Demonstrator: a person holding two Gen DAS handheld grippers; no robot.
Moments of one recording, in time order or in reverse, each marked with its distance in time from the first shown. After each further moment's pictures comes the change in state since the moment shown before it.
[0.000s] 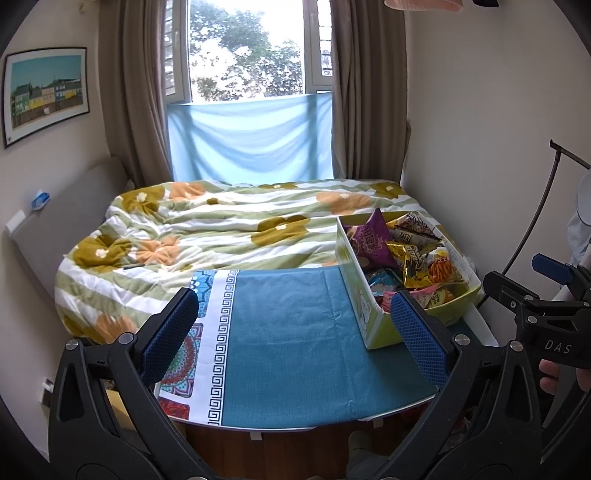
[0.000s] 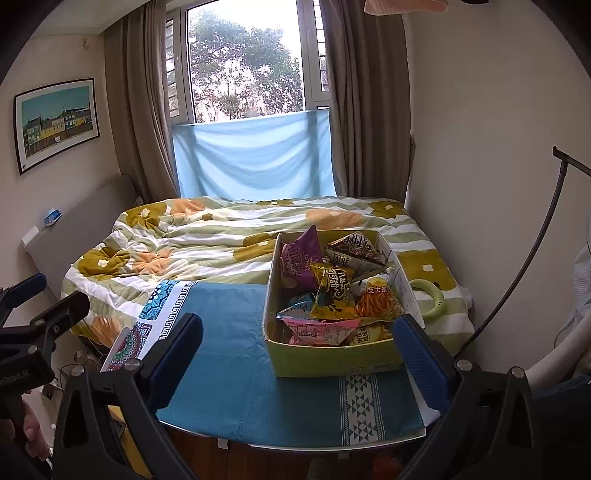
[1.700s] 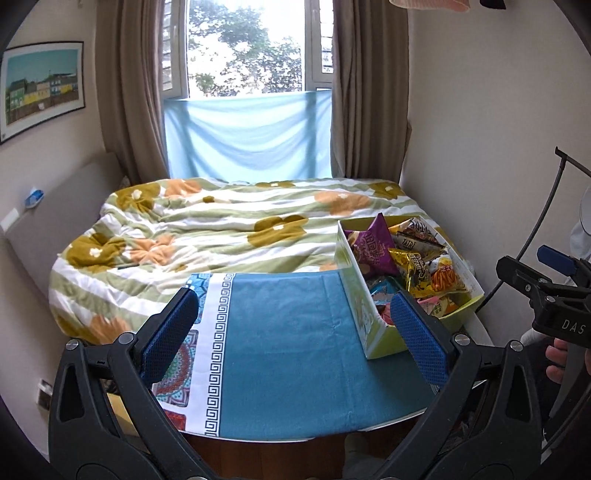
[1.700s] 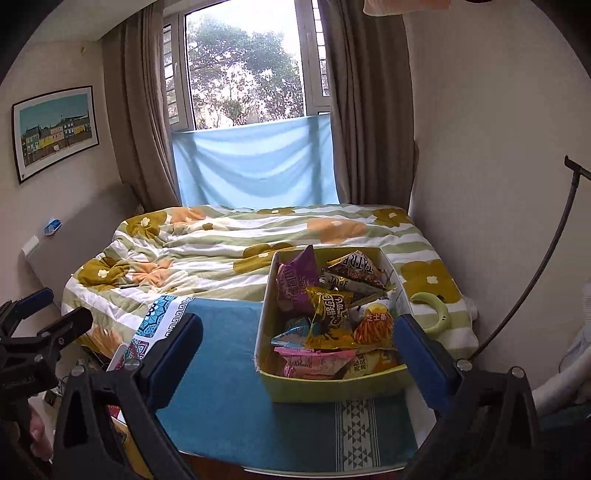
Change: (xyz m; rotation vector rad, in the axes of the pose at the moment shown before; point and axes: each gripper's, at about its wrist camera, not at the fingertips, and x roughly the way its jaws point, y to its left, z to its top) left arm 0.022 0.008 0.014 -0.011 0.012 -0.013; right arm 0.022 -0.016 0.032 0.007 -0.013 0.019
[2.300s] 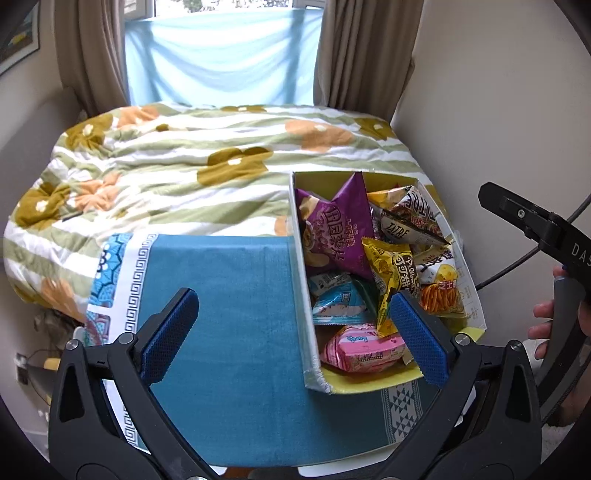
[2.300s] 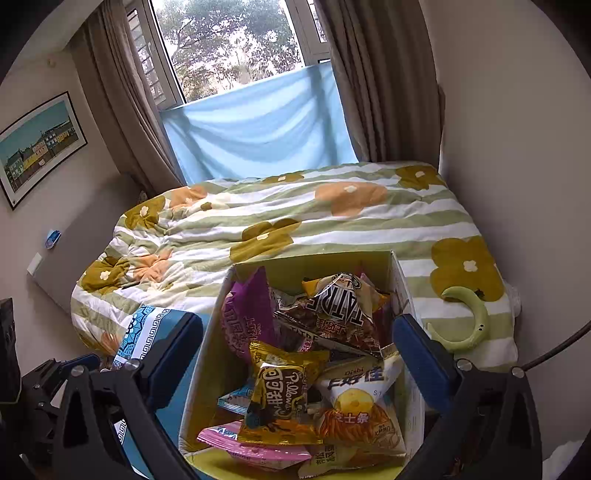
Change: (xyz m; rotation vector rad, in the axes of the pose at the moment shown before) left arm 0.192 -0.086 0.046 -0.062 0.313 -0.084; right arm 0.184 -0.113 0.081 0.067 0.173 0.153
